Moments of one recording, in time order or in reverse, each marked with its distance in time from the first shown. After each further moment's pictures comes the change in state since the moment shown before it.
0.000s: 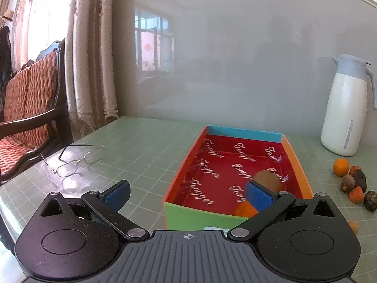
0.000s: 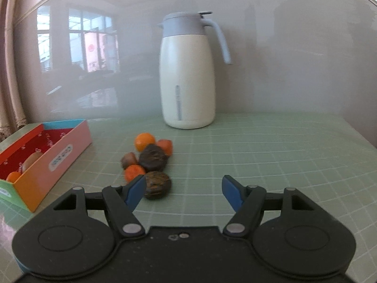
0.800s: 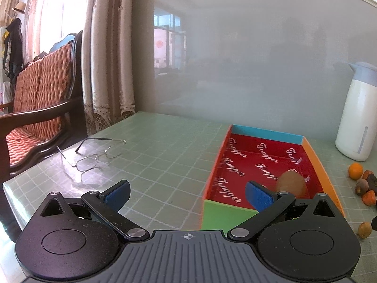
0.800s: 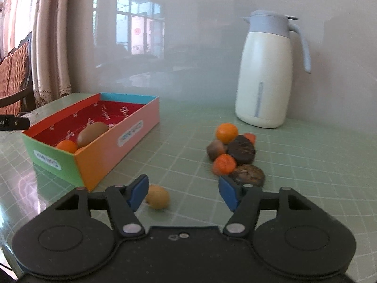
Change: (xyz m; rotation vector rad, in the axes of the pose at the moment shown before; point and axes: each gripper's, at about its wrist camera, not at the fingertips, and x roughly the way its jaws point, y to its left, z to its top) left arm 0.001 0.036 -0.003 -0.046 0.011 0.044; right arm 0.009 0.092 -0.016 -0.181 0.036 0.163
